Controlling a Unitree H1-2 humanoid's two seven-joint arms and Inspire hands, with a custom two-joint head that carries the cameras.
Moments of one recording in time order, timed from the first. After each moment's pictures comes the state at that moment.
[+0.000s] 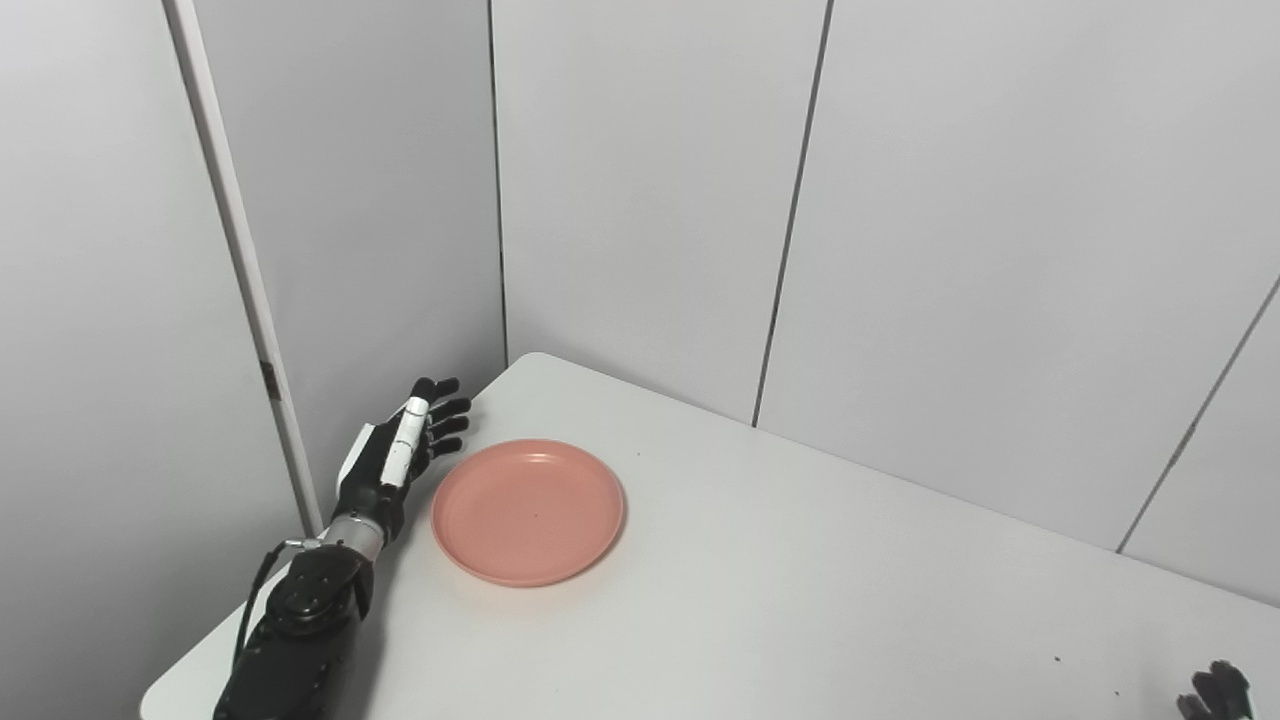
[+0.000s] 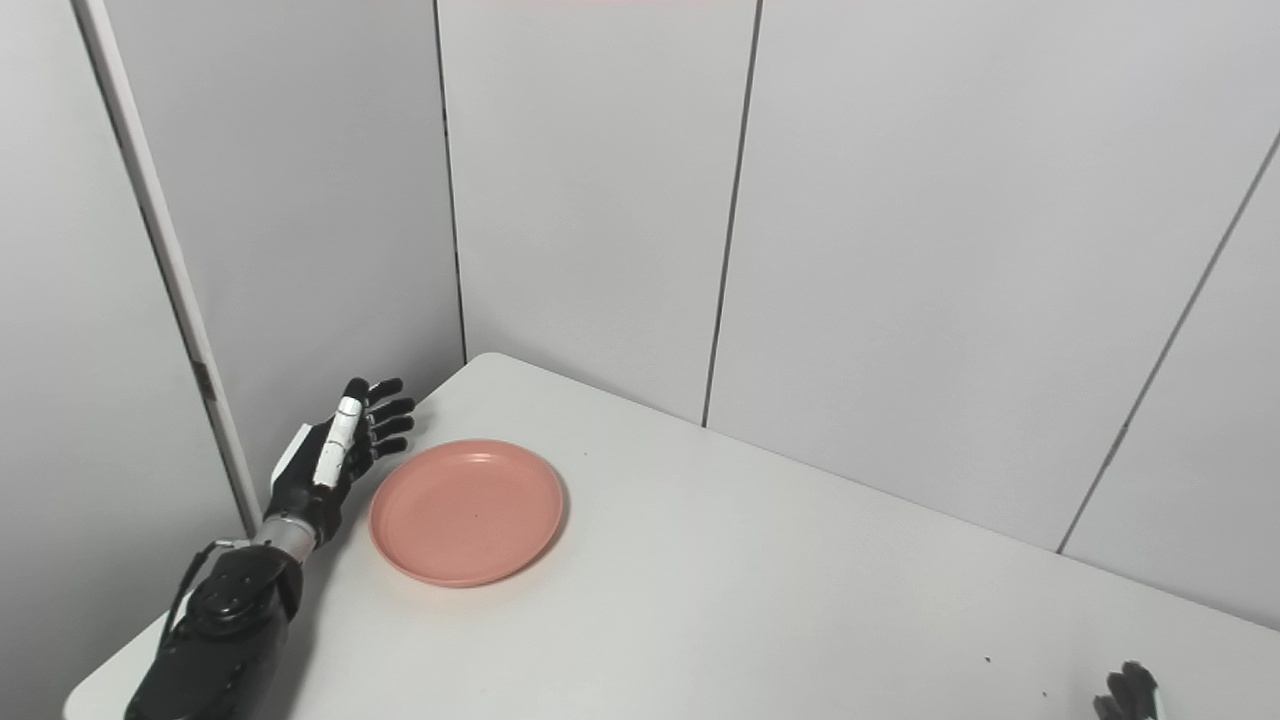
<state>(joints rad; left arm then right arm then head) -0.30 0.44 0.40 0.46 -0.23 -0.08 -0.09 -0.08 -0.06 0.00 -0.19 0.07 0.11 0.07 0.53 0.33</state>
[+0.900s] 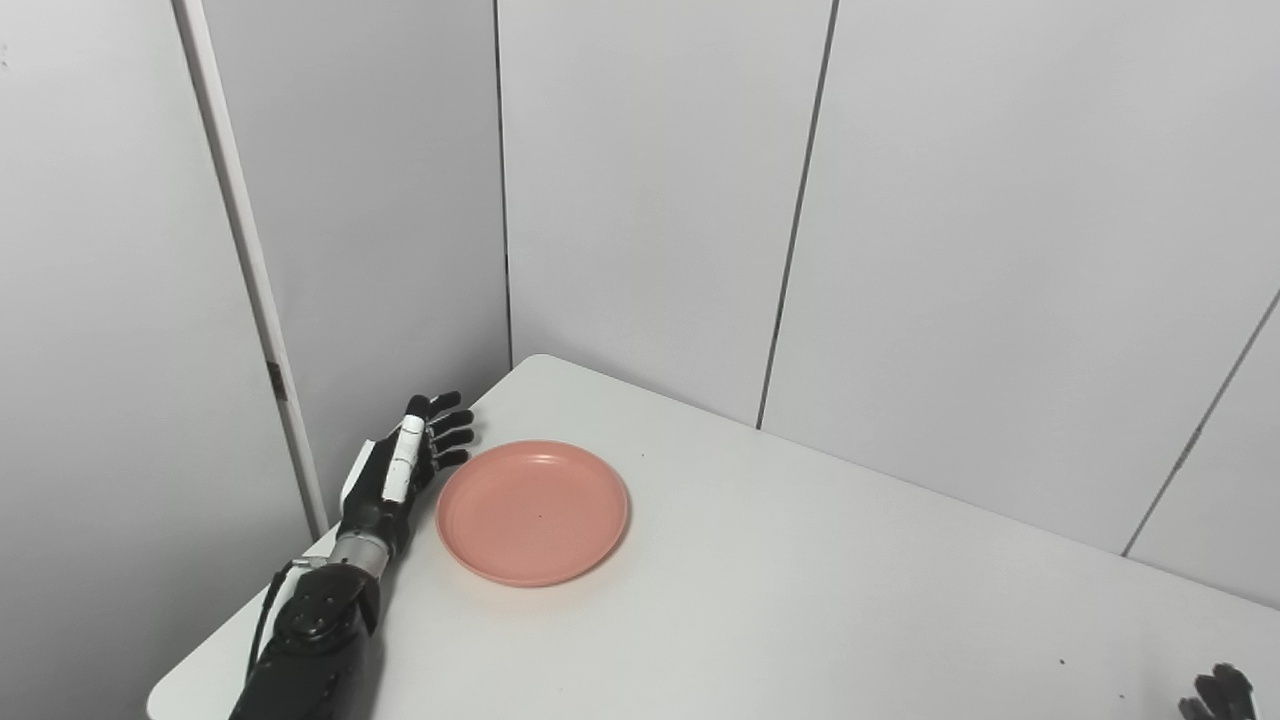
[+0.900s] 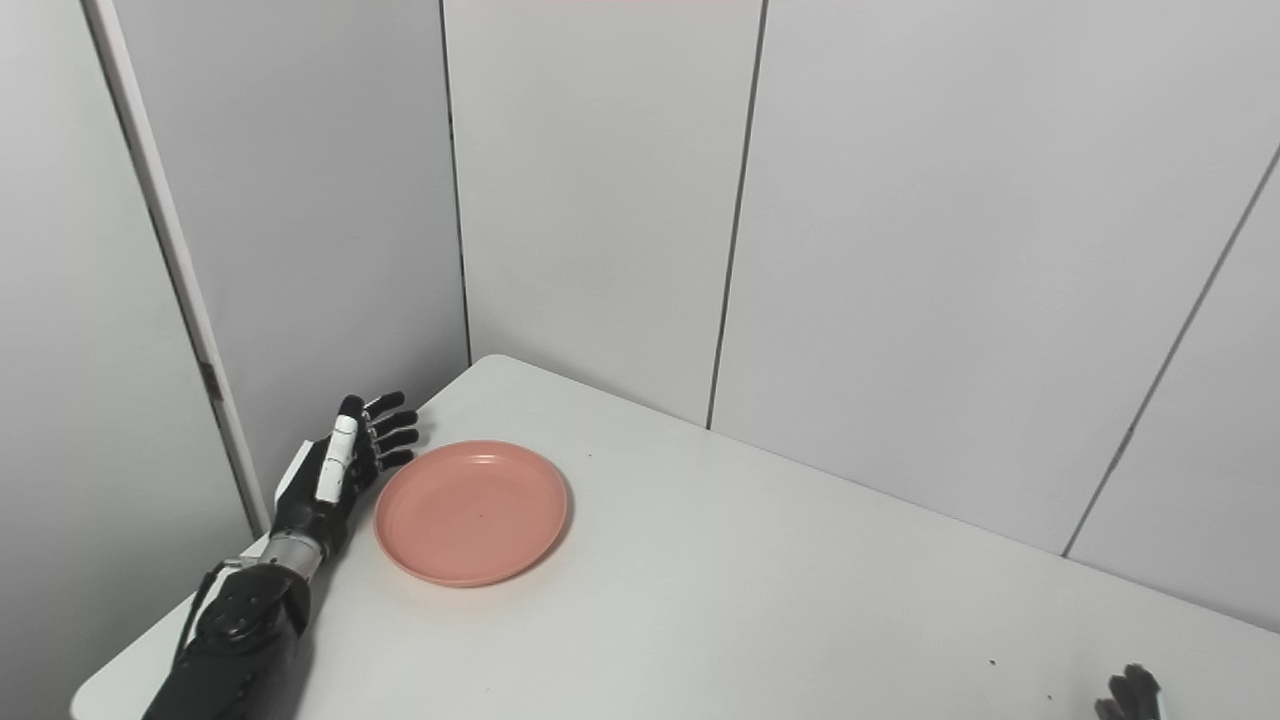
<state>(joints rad) -0.32 0.40 0.39 0.51 -0.28 -0.21 -0.09 -0.07 -0.06 0.00 -0.22 0.08 0.14 0.07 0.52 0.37</state>
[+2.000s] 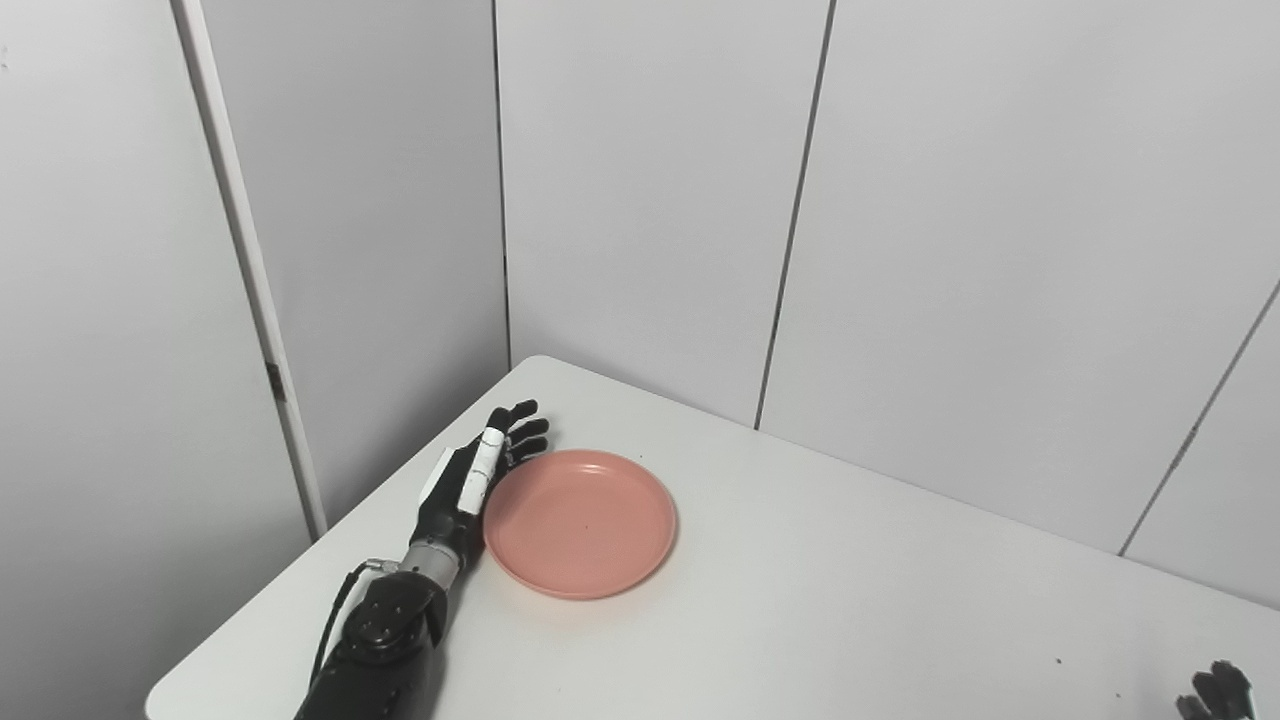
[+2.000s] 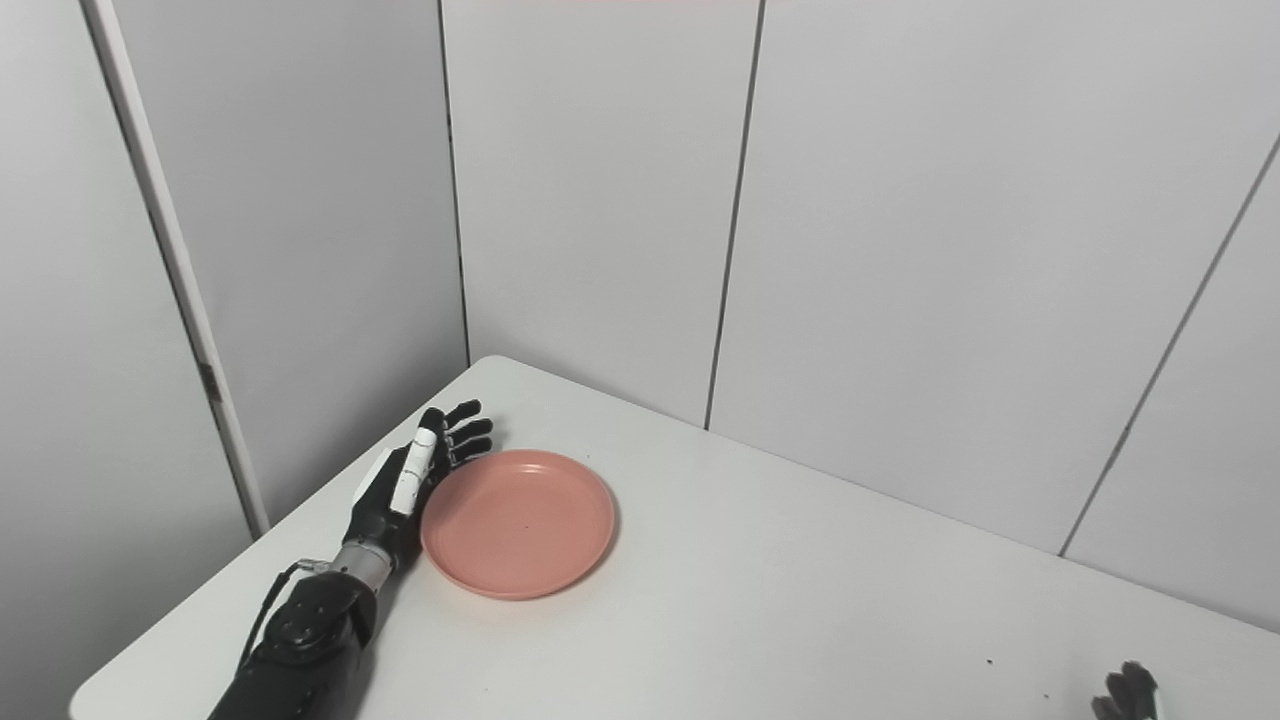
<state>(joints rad) -0.33 0.33 0.29 0.45 -0.24 -0.17 -0.09 -0.06 -0.05 0.02 -0.25 0.06 0.16 0.06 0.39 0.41</state>
